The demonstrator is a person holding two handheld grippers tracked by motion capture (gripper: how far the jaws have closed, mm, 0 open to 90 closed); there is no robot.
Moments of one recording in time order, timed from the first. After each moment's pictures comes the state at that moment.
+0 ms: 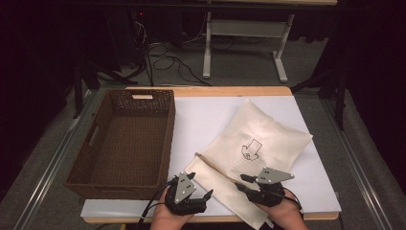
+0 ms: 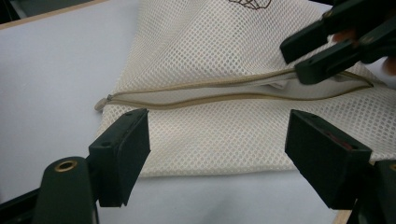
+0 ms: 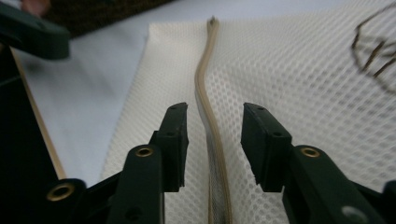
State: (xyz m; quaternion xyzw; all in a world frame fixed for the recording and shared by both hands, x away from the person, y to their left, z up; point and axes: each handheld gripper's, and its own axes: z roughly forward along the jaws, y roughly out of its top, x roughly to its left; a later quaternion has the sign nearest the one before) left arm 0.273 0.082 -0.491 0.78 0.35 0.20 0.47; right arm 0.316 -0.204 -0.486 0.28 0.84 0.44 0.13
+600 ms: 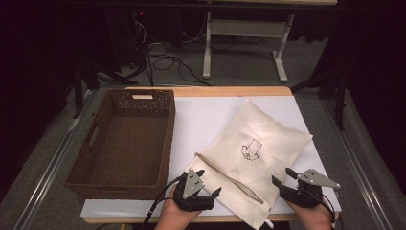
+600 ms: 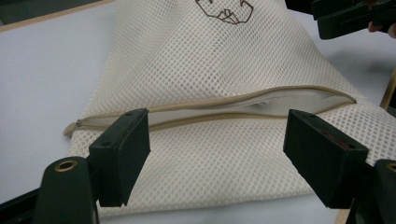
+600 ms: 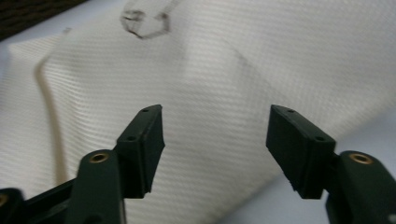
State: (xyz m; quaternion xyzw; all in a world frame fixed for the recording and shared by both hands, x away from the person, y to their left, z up) left arm 0.287 0.060 -0.488 0.79 0.33 0.18 0.49; right arm 0.306 -0.297 -0.485 0.45 0.75 0.41 0.24
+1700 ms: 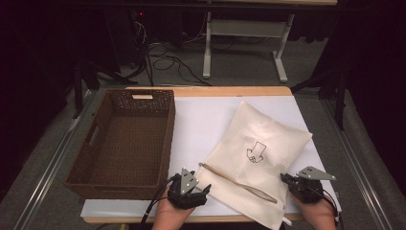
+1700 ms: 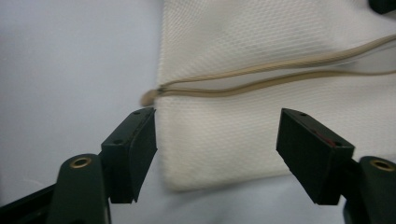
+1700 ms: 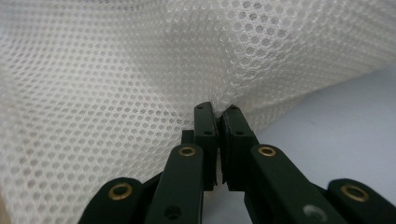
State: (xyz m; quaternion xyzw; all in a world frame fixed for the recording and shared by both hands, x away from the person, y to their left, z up) left arm 0.294 0.076 -0.509 0.79 0.40 0.20 0.43; right arm 0.327 -0.315 -0.504 0.45 0.79 0.35 0.22
